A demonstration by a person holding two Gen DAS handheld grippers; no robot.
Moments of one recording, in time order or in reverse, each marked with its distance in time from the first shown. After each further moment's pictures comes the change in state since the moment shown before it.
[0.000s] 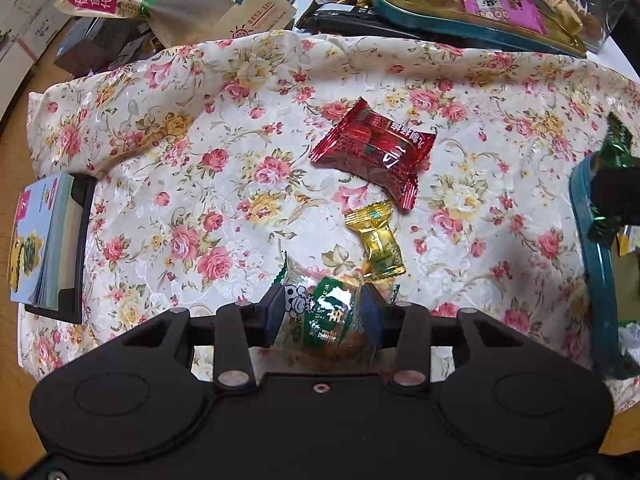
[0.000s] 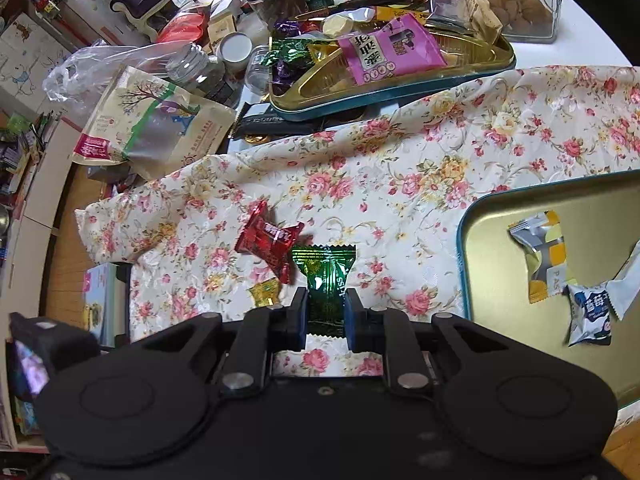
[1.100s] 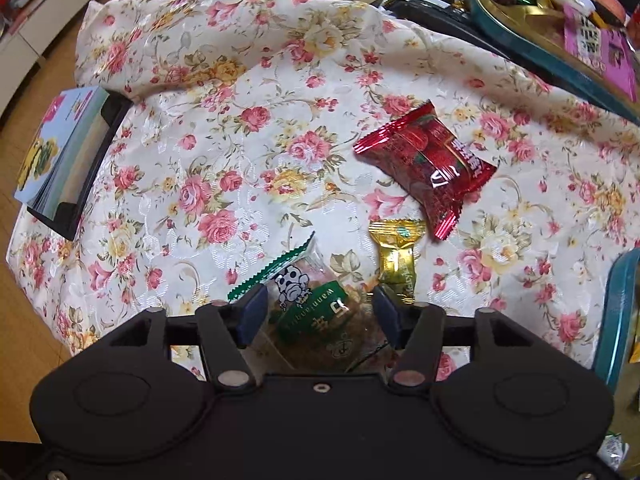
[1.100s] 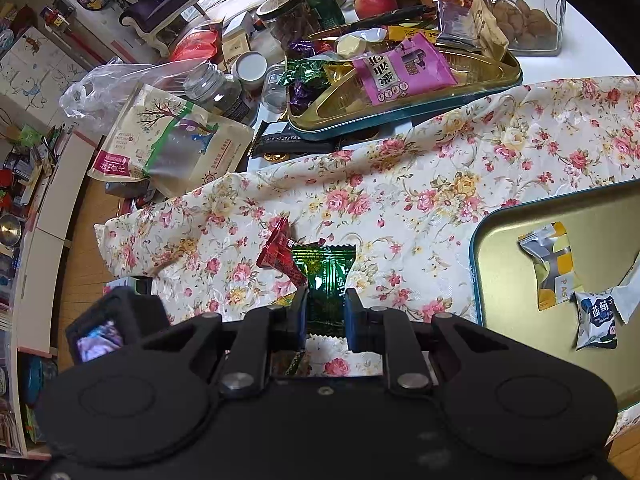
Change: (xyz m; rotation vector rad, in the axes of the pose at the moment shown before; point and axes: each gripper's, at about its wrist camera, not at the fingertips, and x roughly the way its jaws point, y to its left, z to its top) left arm 0.026 -0.002 -0.001 -0.313 0.055 0.105; right arm -0.014 0.005 0.003 0.004 -0.039 0.027
